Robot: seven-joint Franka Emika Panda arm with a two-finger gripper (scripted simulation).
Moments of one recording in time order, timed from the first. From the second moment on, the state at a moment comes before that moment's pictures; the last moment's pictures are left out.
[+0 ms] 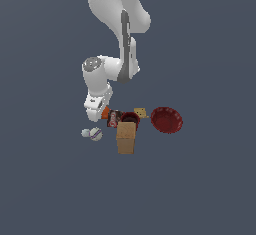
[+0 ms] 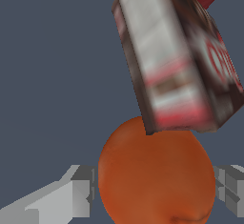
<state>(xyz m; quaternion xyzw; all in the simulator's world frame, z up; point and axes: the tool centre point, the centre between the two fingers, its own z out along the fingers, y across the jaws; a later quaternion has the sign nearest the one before) -0.113 -0.131 0.053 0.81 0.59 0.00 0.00</state>
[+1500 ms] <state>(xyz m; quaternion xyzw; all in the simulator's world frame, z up) -0.110 -0.084 0.175 0.81 0.59 0.00 0.00</state>
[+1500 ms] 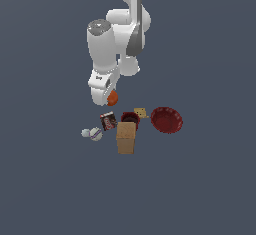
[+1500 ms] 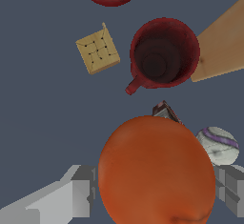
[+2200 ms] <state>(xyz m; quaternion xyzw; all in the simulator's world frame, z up) -0.104 -0.035 0.299 0.81 0.59 0.00 0.00</state>
